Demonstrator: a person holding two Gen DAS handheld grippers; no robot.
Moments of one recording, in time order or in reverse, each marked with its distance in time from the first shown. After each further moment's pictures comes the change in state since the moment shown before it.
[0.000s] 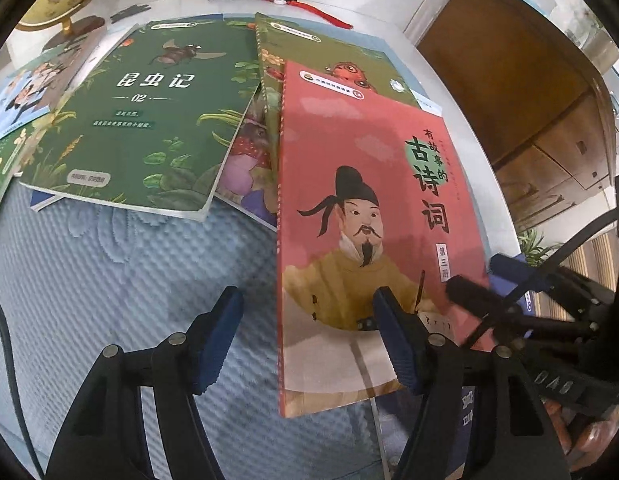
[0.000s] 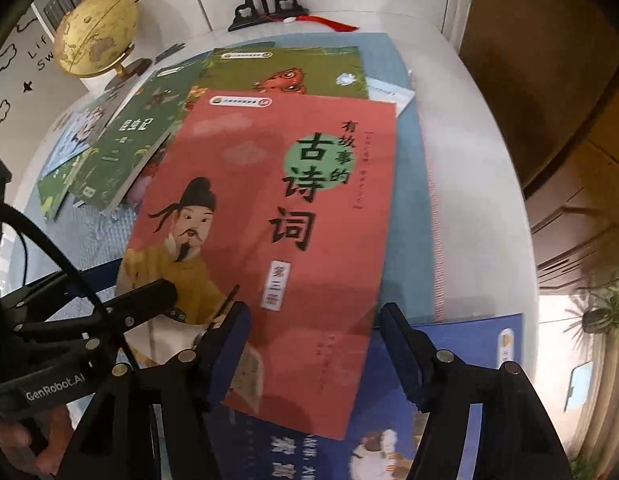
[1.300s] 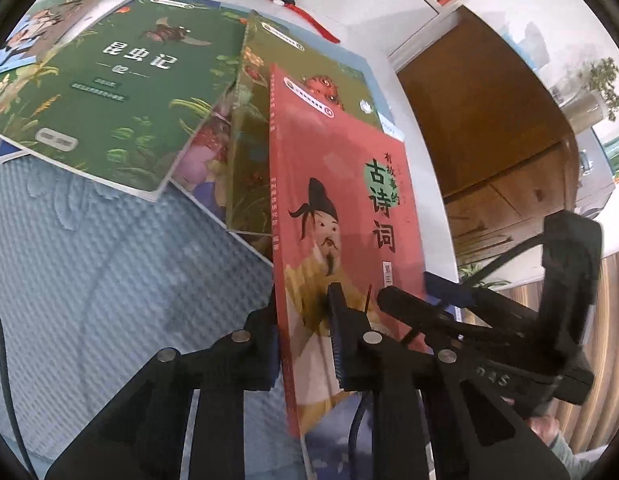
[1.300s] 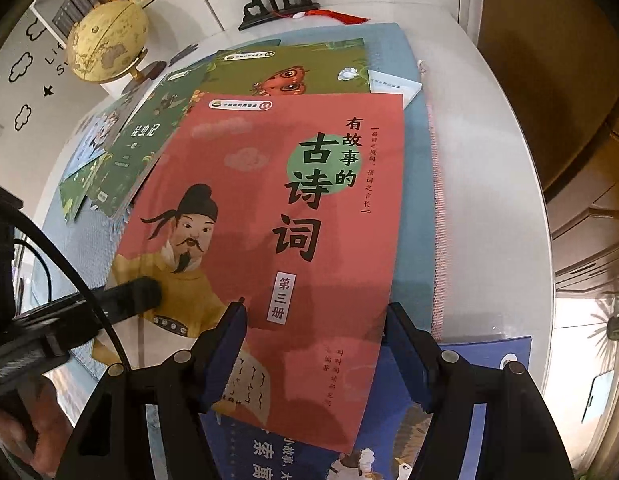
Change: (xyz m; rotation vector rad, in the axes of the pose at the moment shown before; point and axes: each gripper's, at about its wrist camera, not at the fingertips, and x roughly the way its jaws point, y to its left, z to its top) left arm -0.004 -0.002 0.001 -0.153 -0.017 -0.219; right arm 0.014 -0.015 0.011 -0.021 0.039 0.131
